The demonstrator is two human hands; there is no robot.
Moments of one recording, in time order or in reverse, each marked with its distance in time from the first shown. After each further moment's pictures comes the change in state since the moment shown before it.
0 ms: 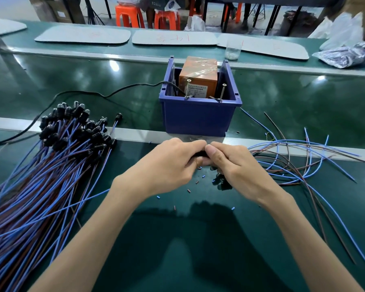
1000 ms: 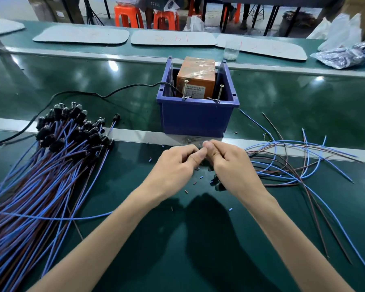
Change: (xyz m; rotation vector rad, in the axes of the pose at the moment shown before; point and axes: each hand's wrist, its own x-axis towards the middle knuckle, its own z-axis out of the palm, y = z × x) left_hand 0.001 0.007 0.029 -0.447 0.199 -0.291; right_hand 0.009 0.005 0.017 -0.034 0.239 0.115
